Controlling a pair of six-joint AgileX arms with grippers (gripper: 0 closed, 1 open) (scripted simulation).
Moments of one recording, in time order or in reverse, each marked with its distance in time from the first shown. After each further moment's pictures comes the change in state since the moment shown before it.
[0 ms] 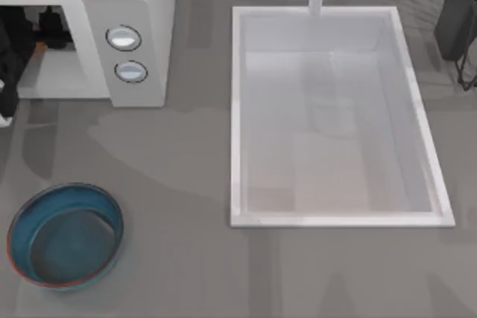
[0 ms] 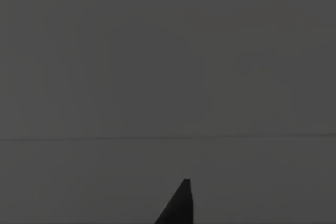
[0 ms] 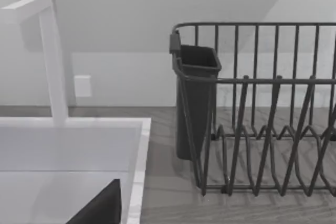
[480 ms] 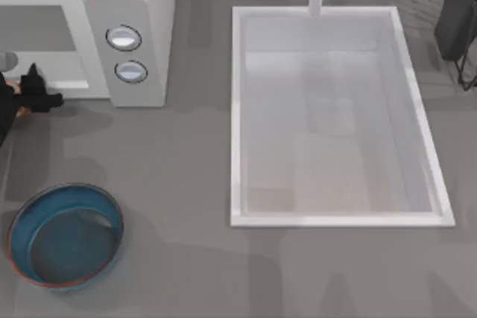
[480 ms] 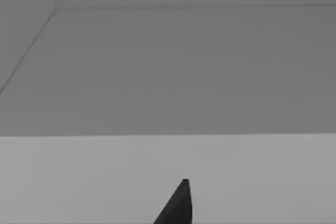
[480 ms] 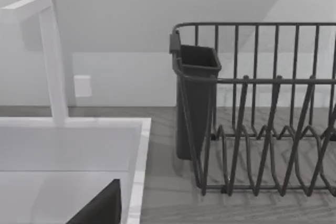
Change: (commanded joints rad) left arm 0.043 -0.226 -0.614 0.352 0.039 0.008; right arm 0.000 0.000 0.000 0.000 0.000 0.000
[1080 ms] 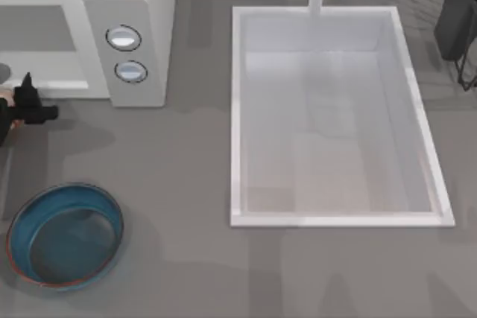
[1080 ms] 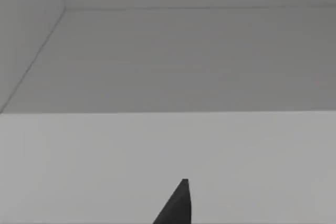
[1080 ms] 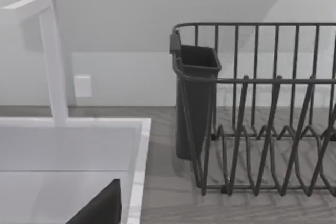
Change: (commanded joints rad) left arm 0.006 -0.071 -0.118 0.081 0.009 0.001; right arm 0.000 0.000 0.000 0.000 0.000 0.000
